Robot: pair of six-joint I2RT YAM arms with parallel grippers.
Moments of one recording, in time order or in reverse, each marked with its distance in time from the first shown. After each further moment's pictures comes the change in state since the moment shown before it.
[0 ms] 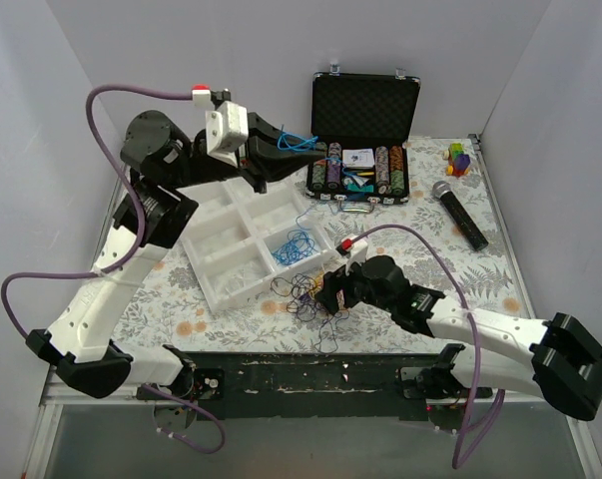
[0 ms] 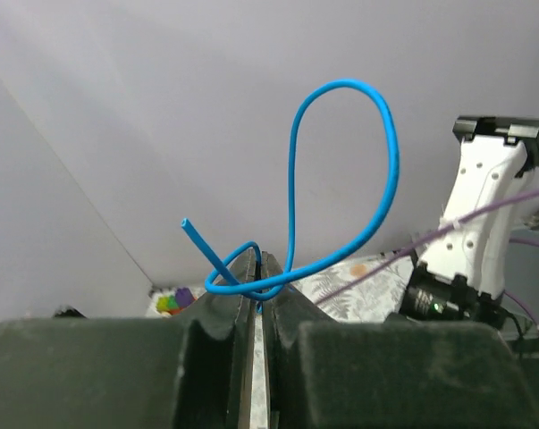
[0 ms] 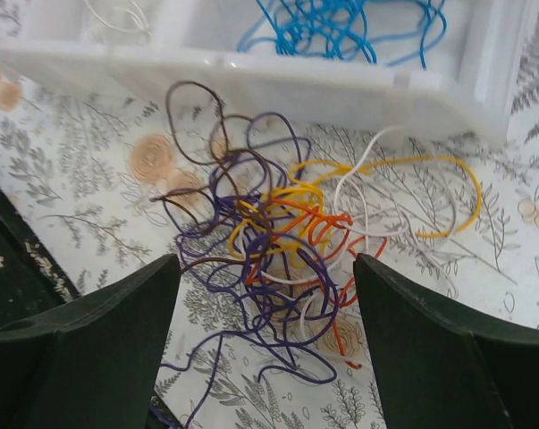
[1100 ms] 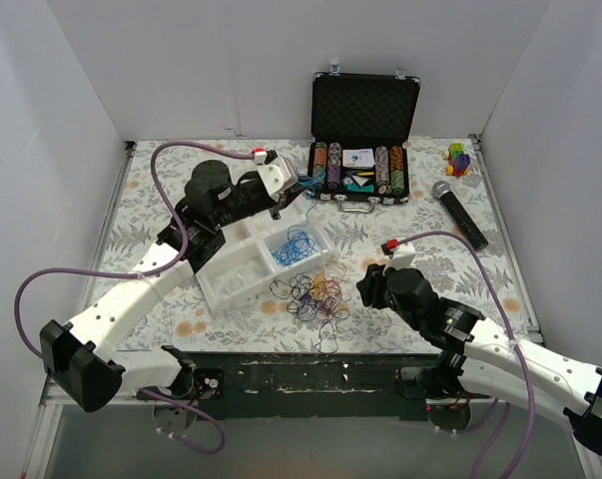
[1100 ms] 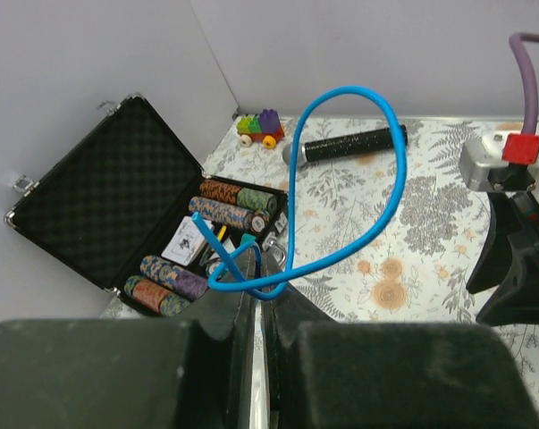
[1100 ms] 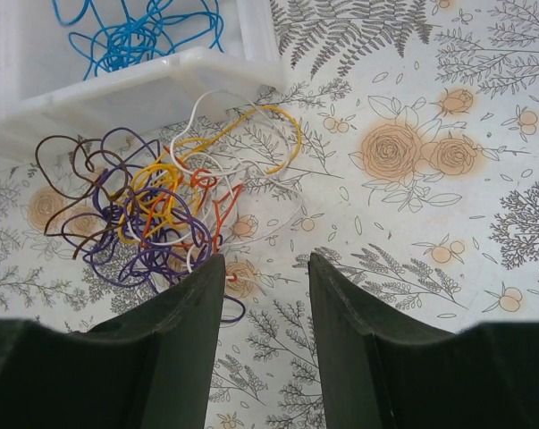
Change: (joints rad) left arm 0.005 -0.080 -0.519 0.111 -0.397 0.292; right arm 0.015 -0.344 -0.048 -0.369 0.402 0.205
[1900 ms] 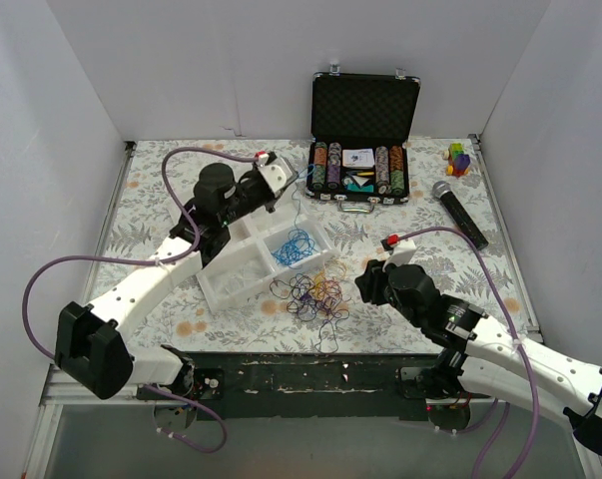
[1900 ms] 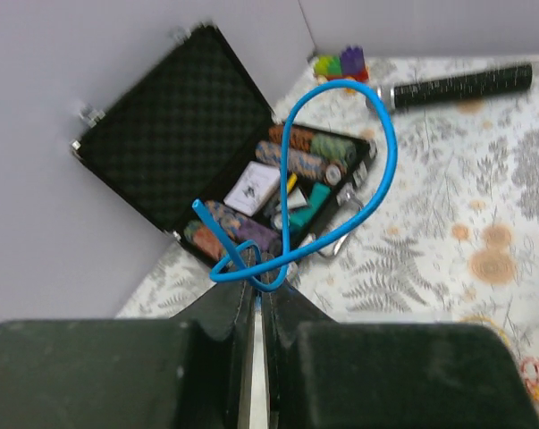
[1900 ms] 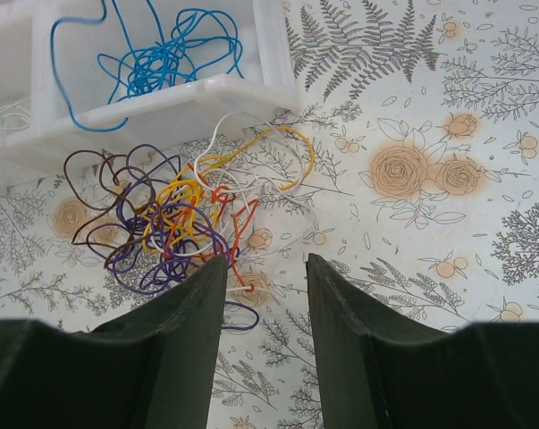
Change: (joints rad) left arm 0.081 0.077 -0.170 0.153 -0.102 0.112; right arm 0.000 0.004 0.050 -0.027 -0.006 -0.016
